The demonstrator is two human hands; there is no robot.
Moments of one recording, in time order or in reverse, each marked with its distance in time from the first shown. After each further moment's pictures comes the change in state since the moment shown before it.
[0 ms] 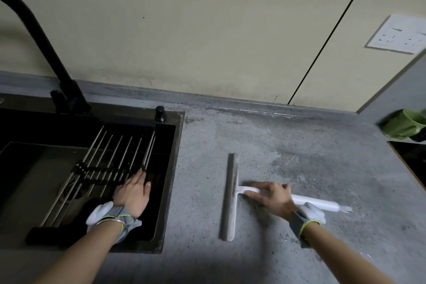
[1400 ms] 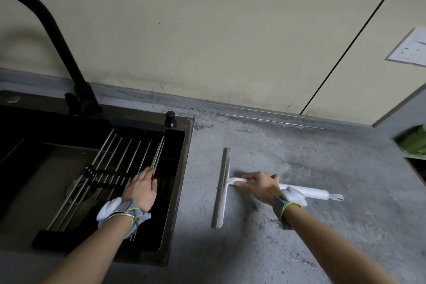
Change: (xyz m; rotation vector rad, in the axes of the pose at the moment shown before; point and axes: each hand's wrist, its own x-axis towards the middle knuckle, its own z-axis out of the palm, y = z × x) left_hand 0.032 -0.002 -0.002 -0.107 0.085 -0.006; right_hand 0.068 -0.048 -0.002 -0.089 -0.013 -0.004
